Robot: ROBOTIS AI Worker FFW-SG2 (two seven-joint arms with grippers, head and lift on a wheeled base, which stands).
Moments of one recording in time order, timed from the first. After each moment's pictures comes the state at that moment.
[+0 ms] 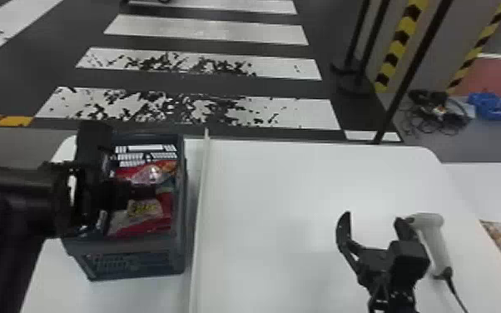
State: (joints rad) left arm -0.23 0.17 -0.02 -1.68 -0.02 1.16 -0.51; right arm 0.34 0.00 -0.03 -1.60 0.06 -0.18 -0.20
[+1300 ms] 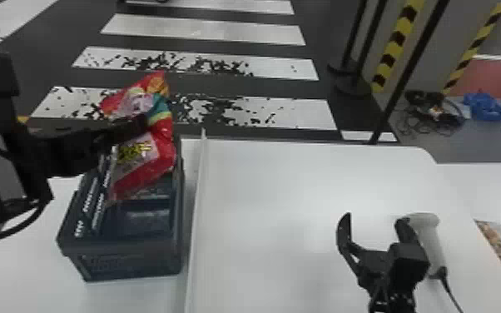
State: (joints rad) left arm -0.05 0.18 0.22 -2.26 0.54 1.20 -0.29; right arm 0.35 0.00 -0.05 -1.61 0.08 -0.19 -0.20
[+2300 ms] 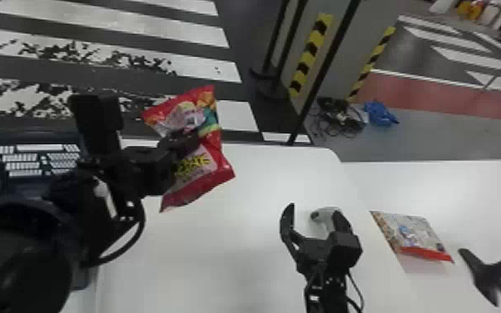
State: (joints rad) left arm -0.08 0.02 -0.35 -1.91 0.49 0.64 -0.03; right arm 0.35 0.00 -0.14 -1.64 0.04 -0.20 -0.20
